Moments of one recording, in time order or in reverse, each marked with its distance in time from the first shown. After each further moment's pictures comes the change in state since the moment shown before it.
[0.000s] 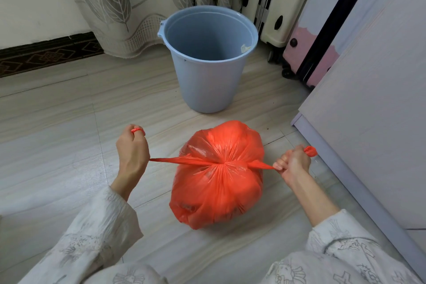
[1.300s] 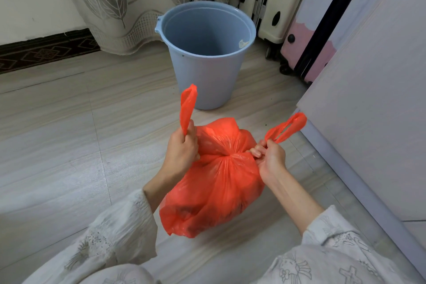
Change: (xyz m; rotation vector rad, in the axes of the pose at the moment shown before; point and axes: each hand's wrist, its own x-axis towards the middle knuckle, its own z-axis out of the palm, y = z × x) left_hand -0.058 0.037 0.056 -0.297 -0.489 -0.015; right_hand -0.036 0.028 0.031 0.165 -0.282 0.057
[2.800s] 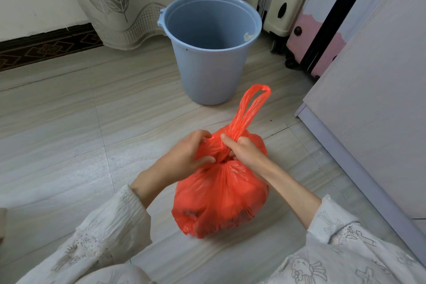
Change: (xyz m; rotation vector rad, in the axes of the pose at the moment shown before) left_hand -0.003 -0.010 -0.030 0.804 -0.447 0.211; right_hand -0.007 0.028 0.021 -1.112 -0.455 -0.190
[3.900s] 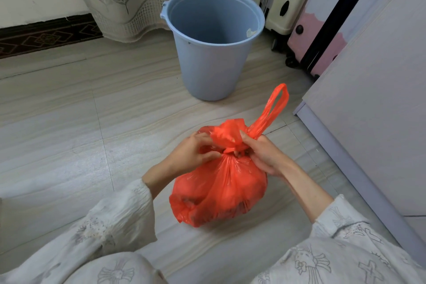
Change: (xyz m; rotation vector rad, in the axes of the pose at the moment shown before) left_hand 0.007 -0.003 0.015 -0.057 0.014 0.059; right_hand -0.015 0.005 -0.025 0.429 -0.090 0.011
